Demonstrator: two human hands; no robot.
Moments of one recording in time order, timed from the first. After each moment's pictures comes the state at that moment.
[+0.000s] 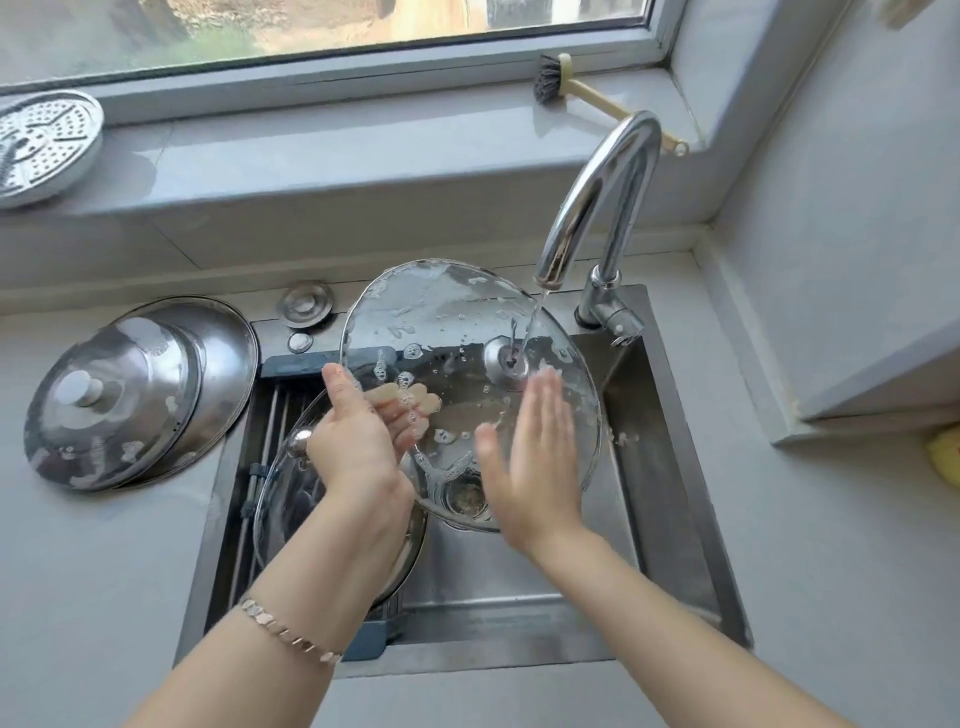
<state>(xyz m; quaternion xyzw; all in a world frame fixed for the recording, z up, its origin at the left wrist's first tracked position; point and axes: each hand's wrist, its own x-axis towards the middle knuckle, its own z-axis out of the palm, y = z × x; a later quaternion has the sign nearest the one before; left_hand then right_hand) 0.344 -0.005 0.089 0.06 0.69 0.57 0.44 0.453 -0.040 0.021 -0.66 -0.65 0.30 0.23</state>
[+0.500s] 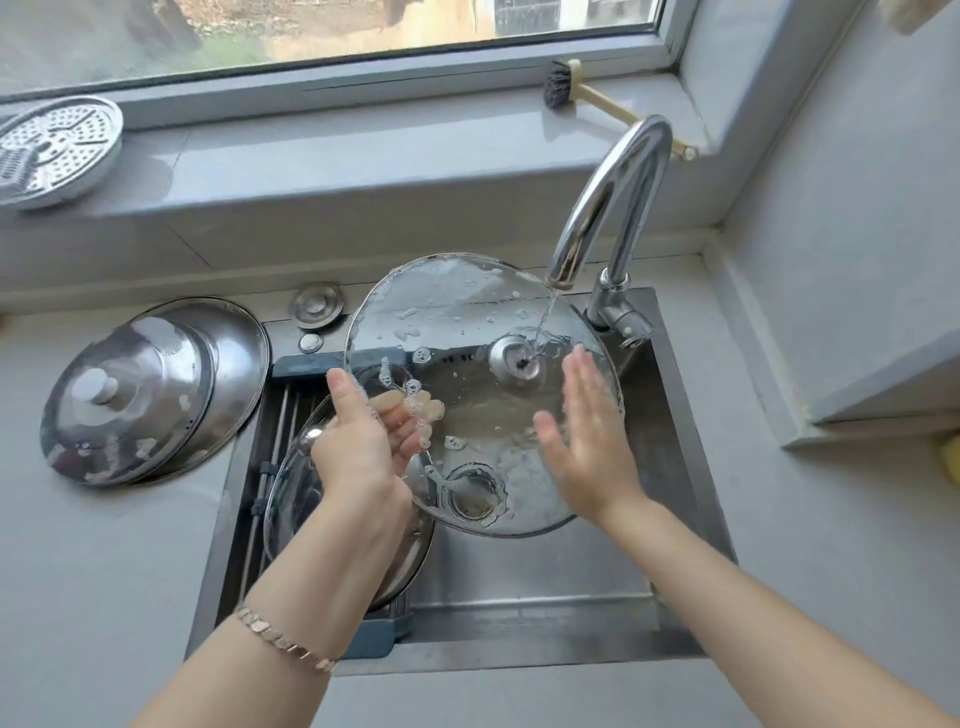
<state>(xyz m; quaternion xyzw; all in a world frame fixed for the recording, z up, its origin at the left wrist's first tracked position) 0.338 -0.013 0.094 0.06 0.68 0.55 0.48 0.501 -0.016 0.005 -0.63 -0.69 0.27 0.25</state>
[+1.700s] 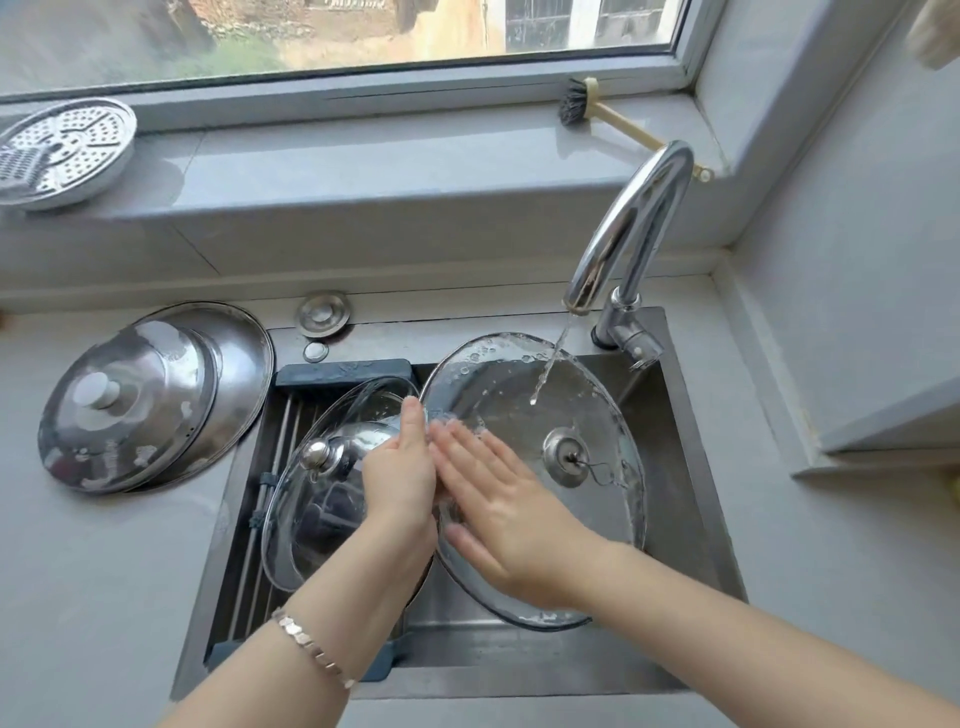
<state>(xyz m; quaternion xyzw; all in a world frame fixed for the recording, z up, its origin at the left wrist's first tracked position) 0.343 -0.014 0.061 0.14 0.72 0.46 0.51 0.454 -0.036 0.027 -0.35 -0.89 0.23 0.16</state>
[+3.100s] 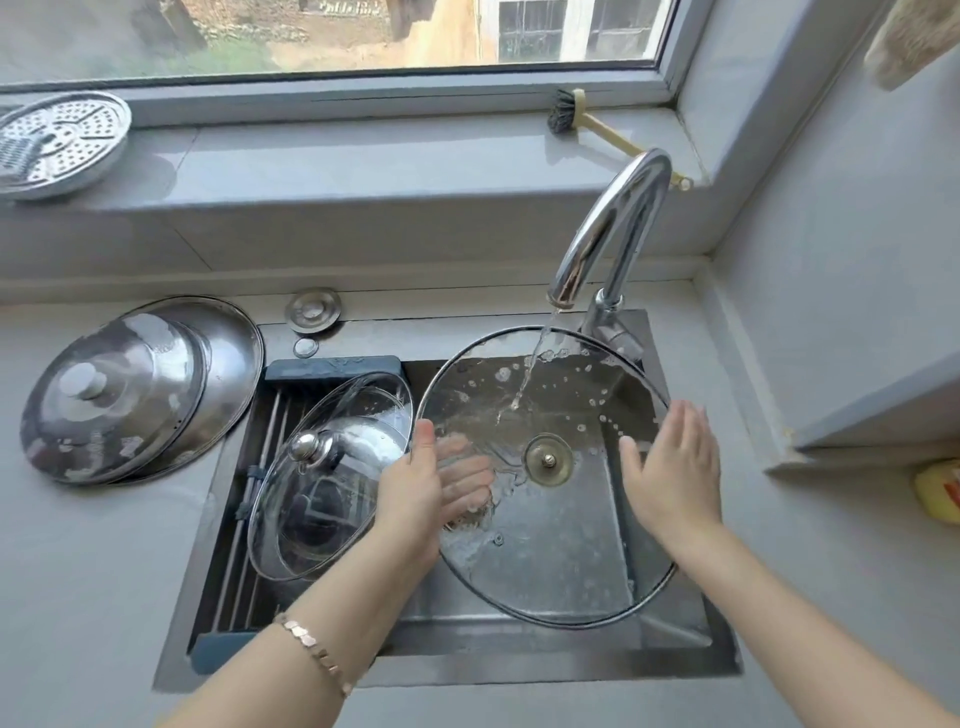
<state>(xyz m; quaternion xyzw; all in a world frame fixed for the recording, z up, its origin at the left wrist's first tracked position) 0.348 -0.034 0.042 0.17 0.65 0.40 0.63 0.569 -0.023 -0.002 -0.80 -0.56 0.18 0.09</state>
